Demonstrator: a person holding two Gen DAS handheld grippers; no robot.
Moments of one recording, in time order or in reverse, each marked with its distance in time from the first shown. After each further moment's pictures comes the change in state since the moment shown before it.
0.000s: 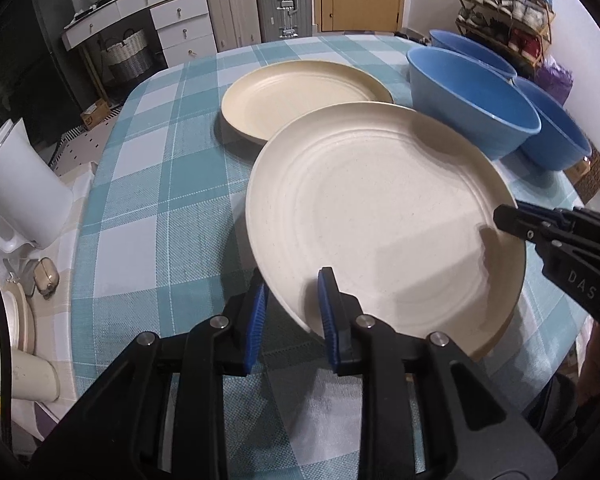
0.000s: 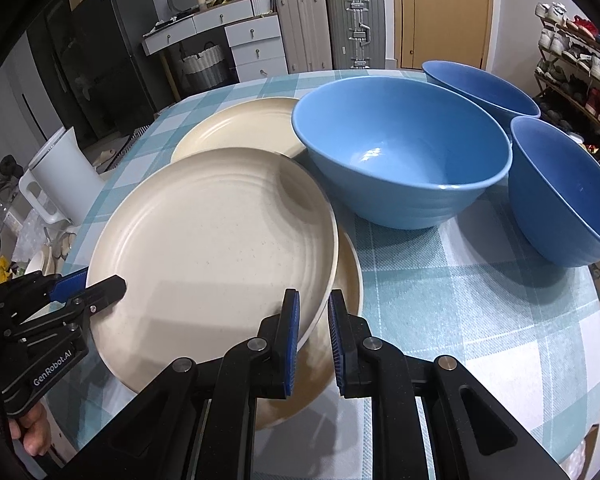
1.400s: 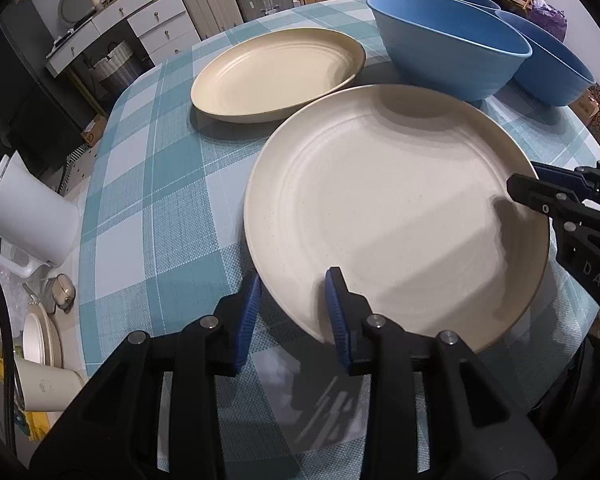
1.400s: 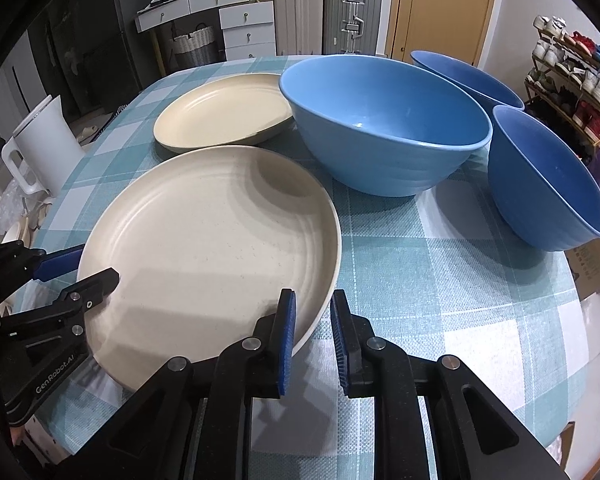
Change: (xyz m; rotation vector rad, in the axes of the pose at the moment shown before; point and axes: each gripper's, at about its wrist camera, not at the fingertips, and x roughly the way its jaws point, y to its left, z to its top) left arm 0.017 -0.031 -0.014 0.148 0.078 0.076; right arm 0.003 0.001 -0.025 -0.057 0.036 -0.103
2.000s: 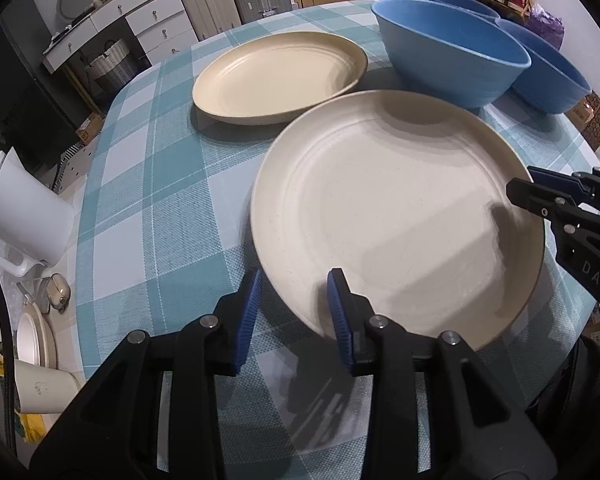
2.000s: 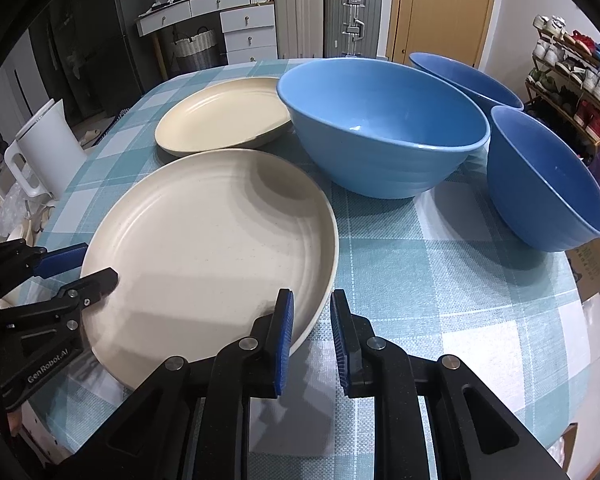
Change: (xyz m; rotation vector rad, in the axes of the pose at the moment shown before) left arm -0.004 0.011 0.000 -0.021 -0.011 -0.035; right arm -0.003 -0.004 -0.001 0.005 -0.012 0.015
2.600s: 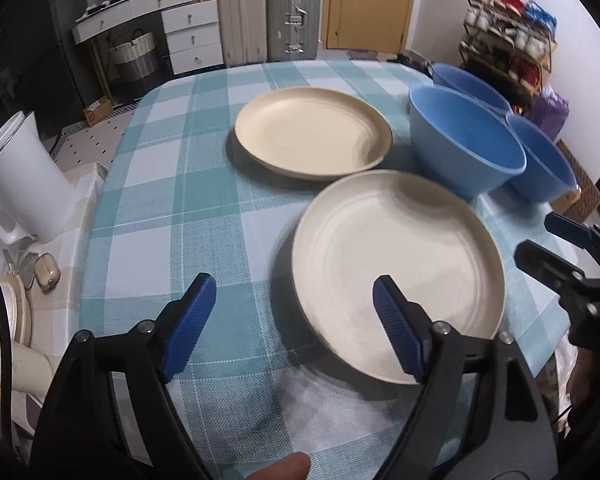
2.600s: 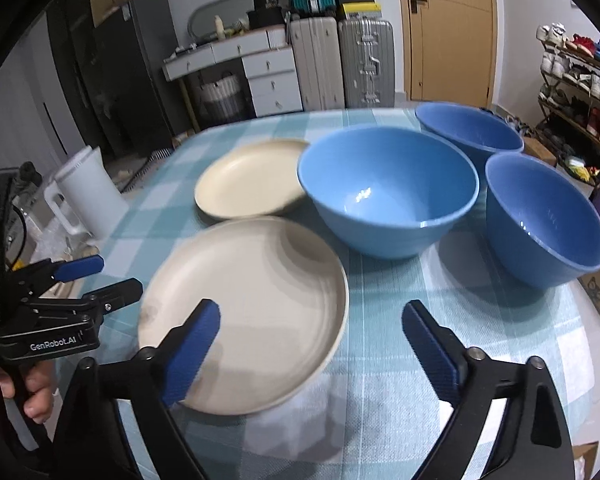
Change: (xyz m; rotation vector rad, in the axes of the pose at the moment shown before) left arm -0.045 0.047 0.009 -0.215 -0.137 -0.087; right arm -0.050 -0.013 0.019 0.025 -0.164 0.139
